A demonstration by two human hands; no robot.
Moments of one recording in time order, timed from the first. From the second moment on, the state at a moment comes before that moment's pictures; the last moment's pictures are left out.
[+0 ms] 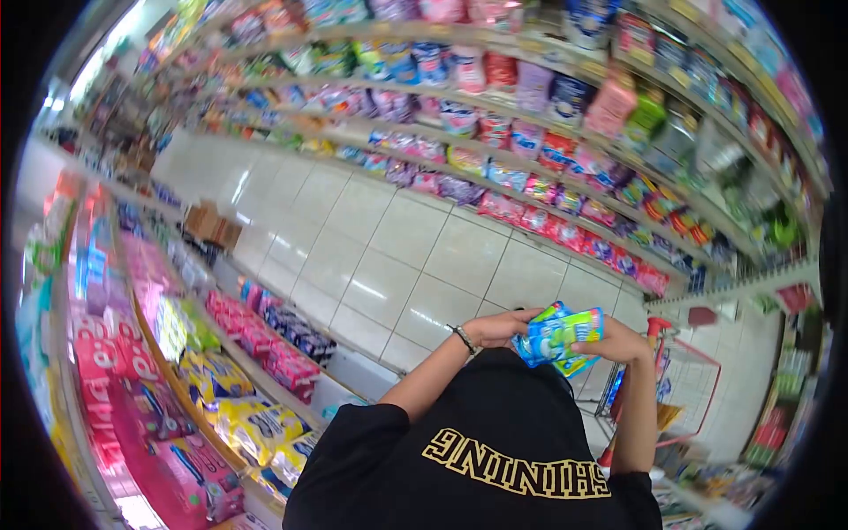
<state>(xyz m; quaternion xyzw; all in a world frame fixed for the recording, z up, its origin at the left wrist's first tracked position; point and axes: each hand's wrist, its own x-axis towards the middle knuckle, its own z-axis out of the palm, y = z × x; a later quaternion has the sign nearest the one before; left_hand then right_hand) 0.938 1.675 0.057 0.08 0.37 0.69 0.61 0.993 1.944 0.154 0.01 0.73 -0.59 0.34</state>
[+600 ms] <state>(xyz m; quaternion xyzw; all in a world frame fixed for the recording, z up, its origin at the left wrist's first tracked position) 0.716 1.462 0.048 -0.16 0.35 0.90 0.23 0.668 1.641 0.050 0.00 0.75 -0.64 0.13</state>
